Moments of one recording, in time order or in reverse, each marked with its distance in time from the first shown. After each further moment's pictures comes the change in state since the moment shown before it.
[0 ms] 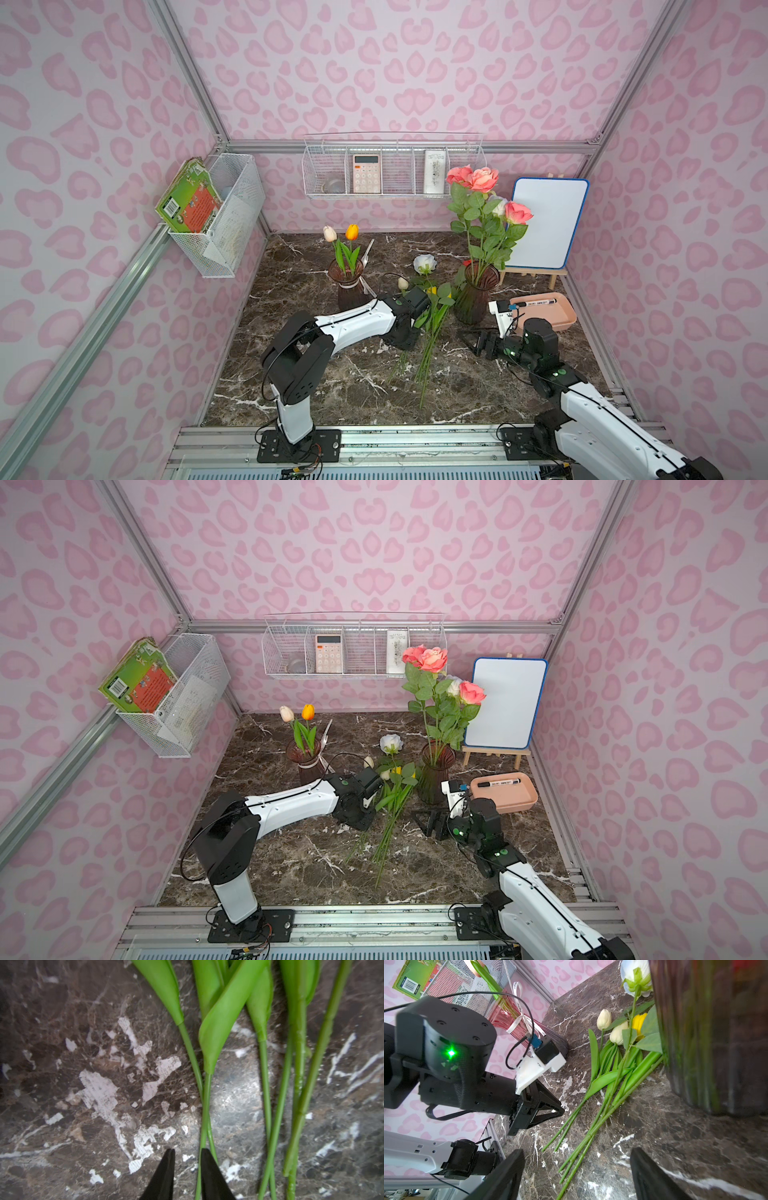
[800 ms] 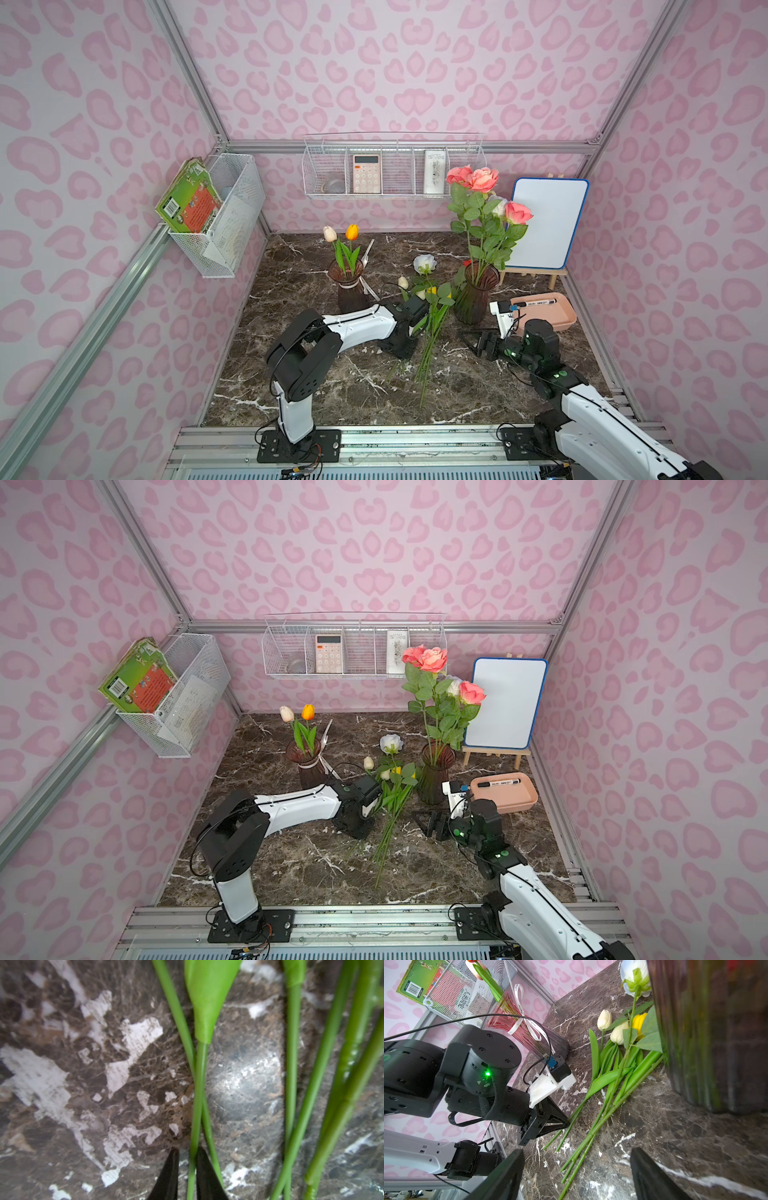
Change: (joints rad) left arm -0.002 0.041 -0.053 0.037 0.068 0.012; right arm -0.001 -0.015 -0.006 0.000 0.000 0.016
